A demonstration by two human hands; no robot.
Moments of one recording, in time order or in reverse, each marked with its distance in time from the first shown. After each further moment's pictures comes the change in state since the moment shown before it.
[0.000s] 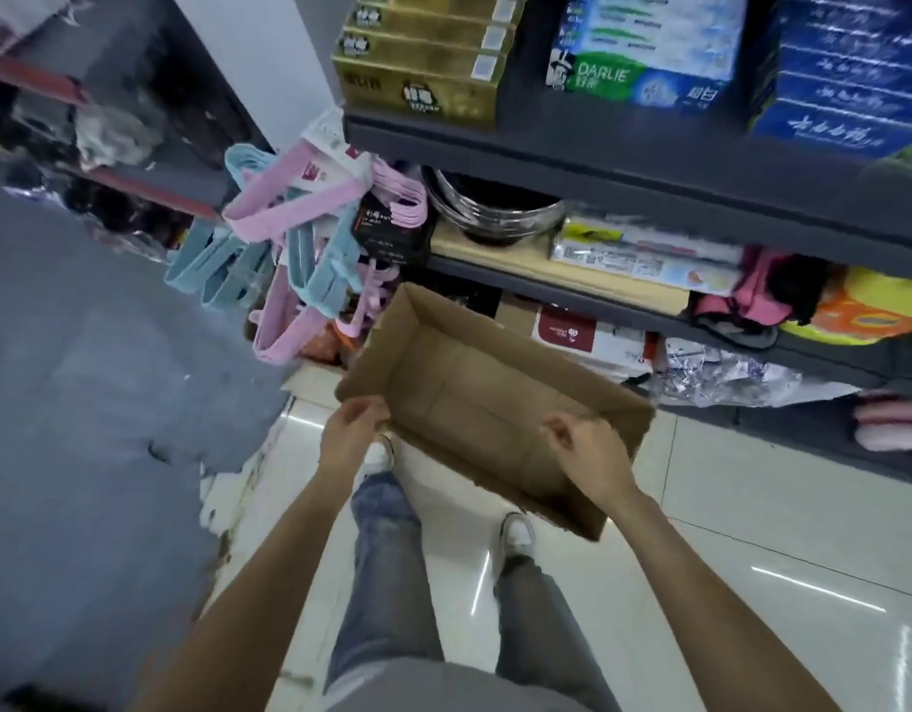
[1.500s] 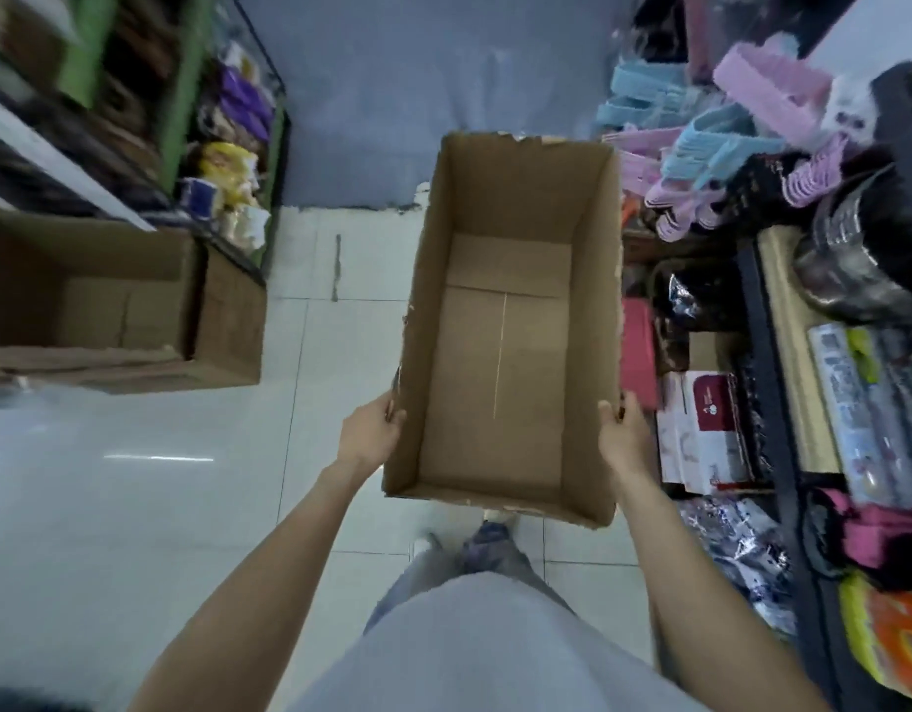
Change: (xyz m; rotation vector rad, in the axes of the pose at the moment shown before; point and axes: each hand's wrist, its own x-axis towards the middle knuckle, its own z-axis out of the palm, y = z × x) left_hand -0.393 -0.257 0.198 -0.007 0.633 -0.412; right_hand -0.127 0.109 -0.024 -0.039 -0.490 -0.290
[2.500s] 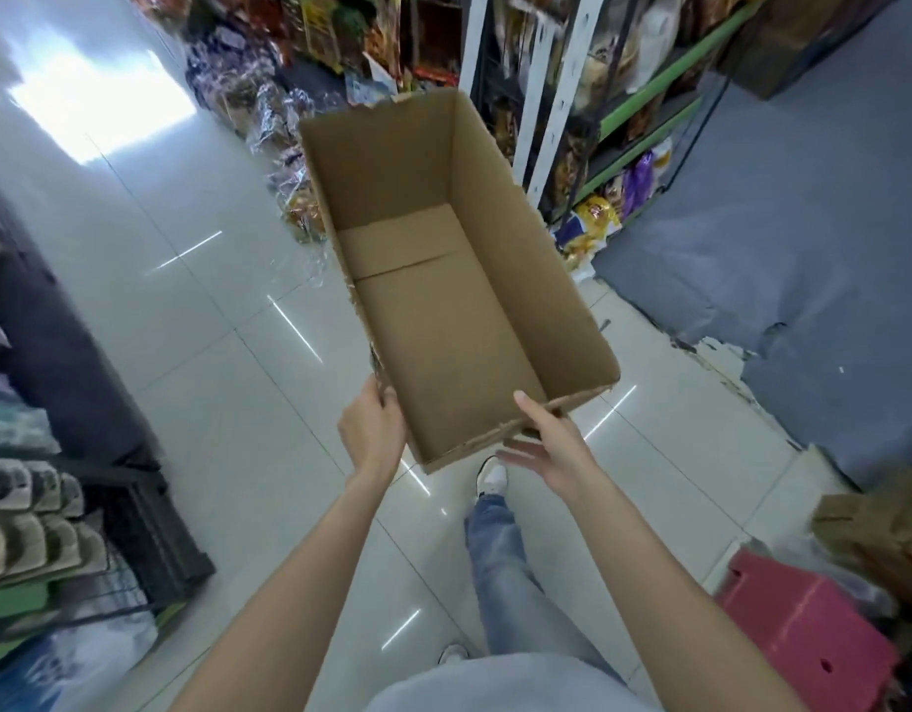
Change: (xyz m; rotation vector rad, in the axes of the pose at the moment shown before) left_hand -0.080 -0.309 -0.169 -0.560 0.957 -0.692; right_hand -0.234 -0.192 0.381 0.007 -0.991 0.121
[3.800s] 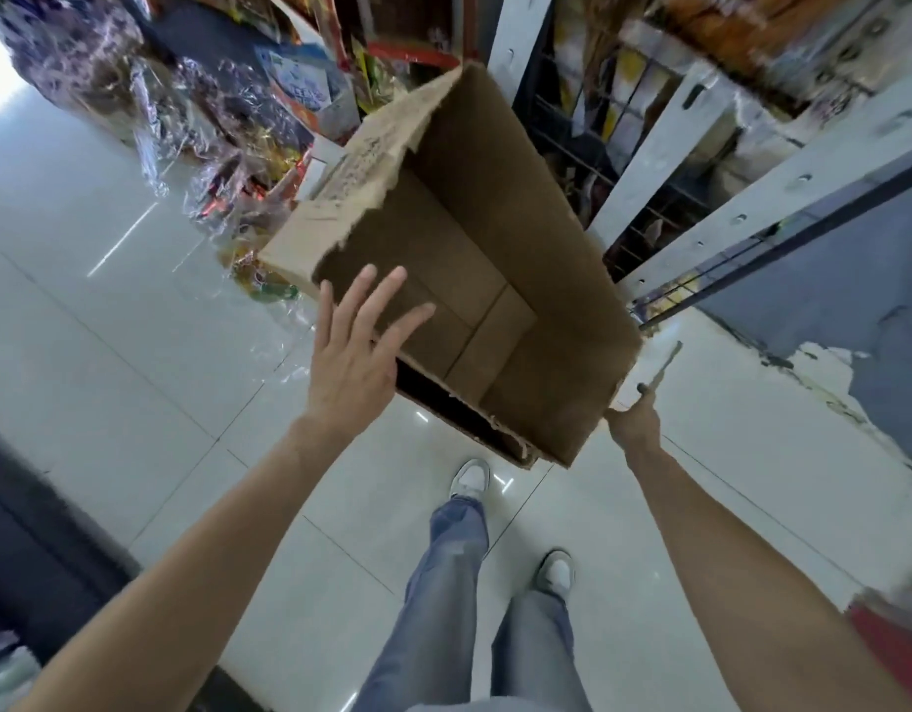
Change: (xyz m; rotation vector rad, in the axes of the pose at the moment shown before) left_hand 0.551 0.138 0.121 0.539 -0.001 1.204; right_hand 0.454 -0.248 0.096 -0.588 0.615 0.098
